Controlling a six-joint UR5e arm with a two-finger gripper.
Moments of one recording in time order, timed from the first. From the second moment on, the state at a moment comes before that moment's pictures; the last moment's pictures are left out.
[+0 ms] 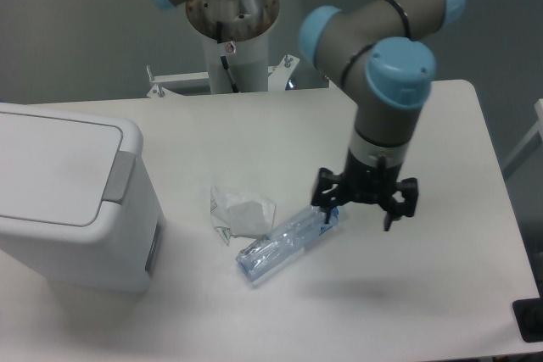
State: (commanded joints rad) arm 2.50 -1.91 -1.43 -1.10 1.27 0.58
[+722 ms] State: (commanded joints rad) arm 2.41 -1.81 -1.44 -1.11 1.15 0.37
